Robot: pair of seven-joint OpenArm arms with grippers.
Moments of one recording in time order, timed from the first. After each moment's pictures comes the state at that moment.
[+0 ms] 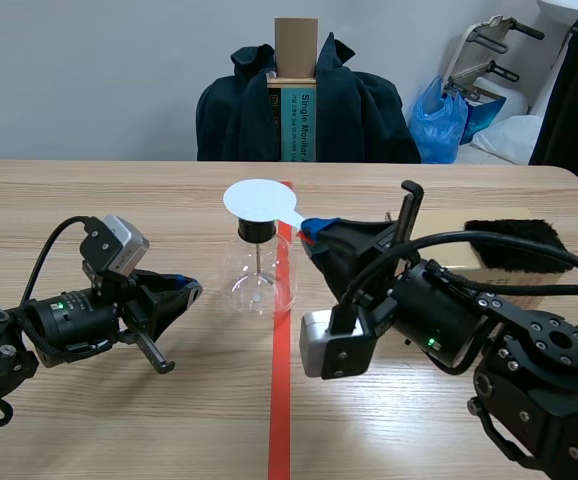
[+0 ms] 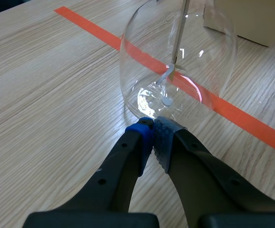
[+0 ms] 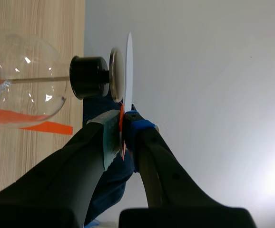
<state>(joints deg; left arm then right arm) -8.8 -21.9 20.5 50.8 2.3 -35.0 -28.2 -5.2 17.1 -19.3 77.2 -70.9 -21.6 37.7</state>
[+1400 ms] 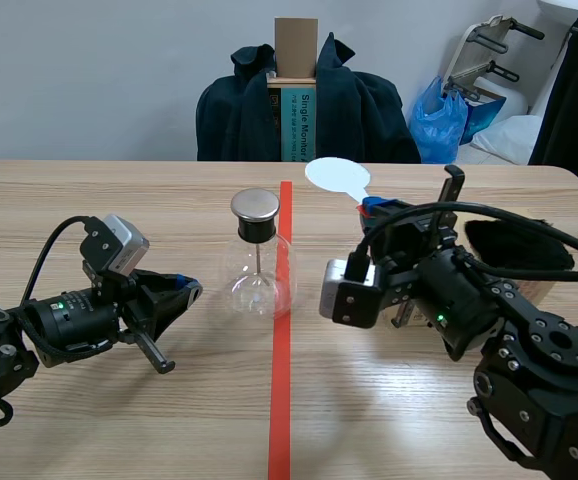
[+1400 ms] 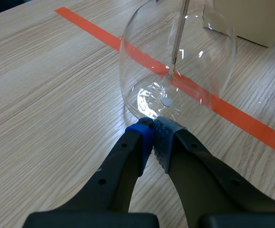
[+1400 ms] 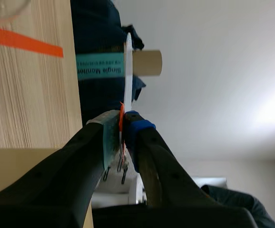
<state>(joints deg) -8.8 -21.9 20.5 50.8 2.3 -35.0 -28.2 -5.2 17.2 -19.2 77.2 -70.6 -21.5 18.0</state>
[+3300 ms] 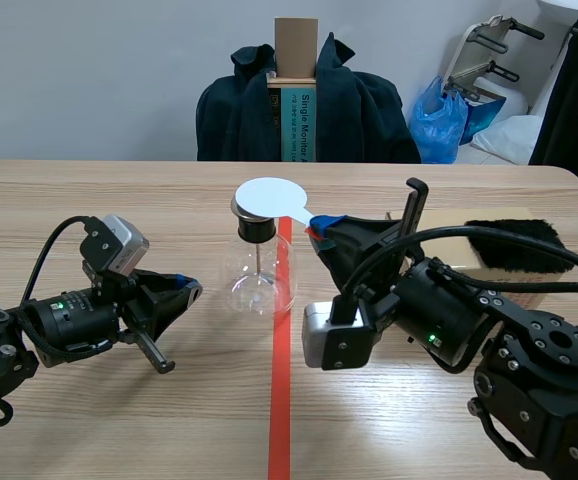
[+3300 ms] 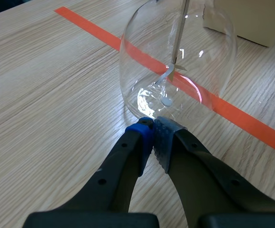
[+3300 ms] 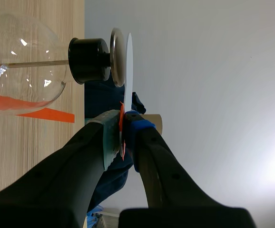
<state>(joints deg) -8.8 -21.9 20.5 50.8 2.3 -35.0 -28.2 -5.2 17.2 -19.2 77.2 -70.7 -20.9 34.4</state>
